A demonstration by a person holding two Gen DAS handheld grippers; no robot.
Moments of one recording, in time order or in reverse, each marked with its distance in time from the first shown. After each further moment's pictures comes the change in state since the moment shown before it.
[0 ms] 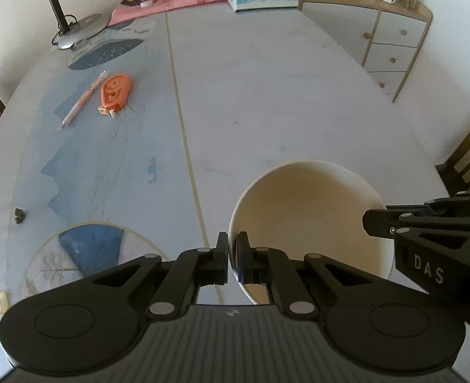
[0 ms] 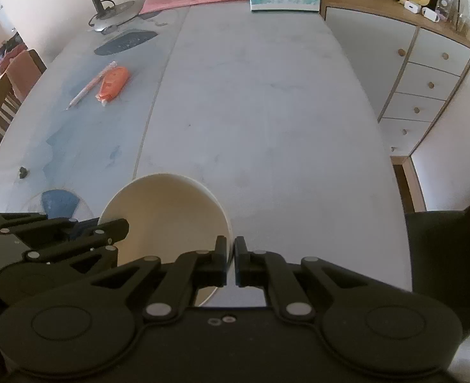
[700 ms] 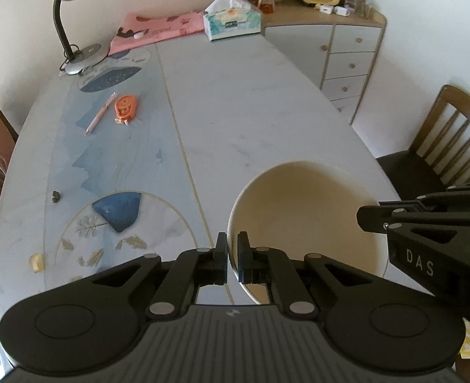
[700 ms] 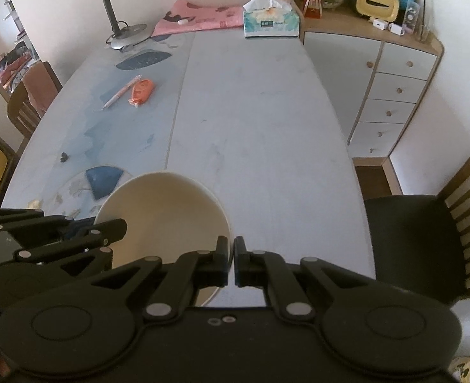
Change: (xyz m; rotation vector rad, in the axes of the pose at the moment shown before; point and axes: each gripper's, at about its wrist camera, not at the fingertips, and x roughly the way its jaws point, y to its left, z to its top) left arm -0.131 -0.011 -0.067 0.071 -0.074 -0.044; right arm -0.123 0.023 -0.076 0.022 -0.079 -0.032
